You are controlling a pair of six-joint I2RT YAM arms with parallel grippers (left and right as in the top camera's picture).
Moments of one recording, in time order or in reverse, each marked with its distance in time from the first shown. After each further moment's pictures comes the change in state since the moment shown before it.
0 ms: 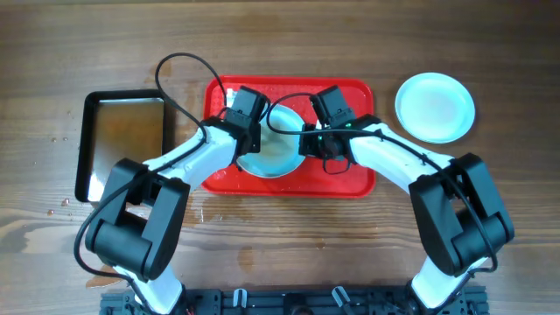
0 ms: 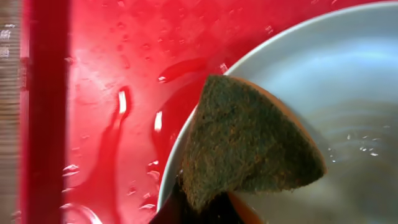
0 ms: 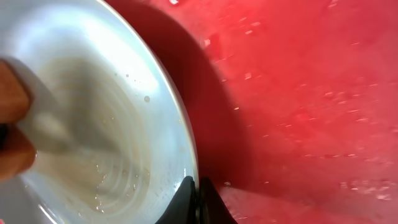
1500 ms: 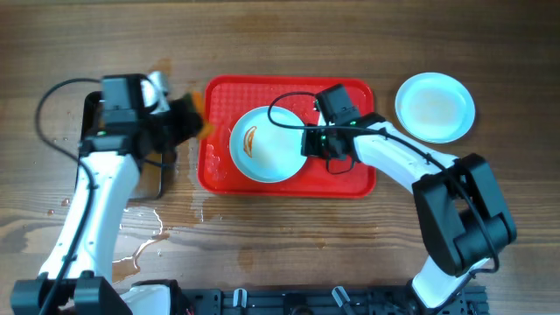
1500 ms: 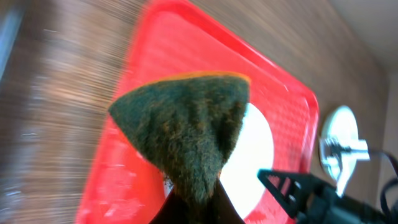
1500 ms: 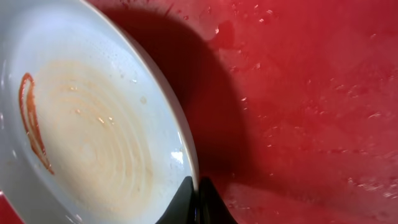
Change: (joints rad) left arm 0.447 -0.441 -0.040 -0.177 0.706 -0.127; right arm -0.016 -0.006 0.000 -0.013 -0.058 -0.031
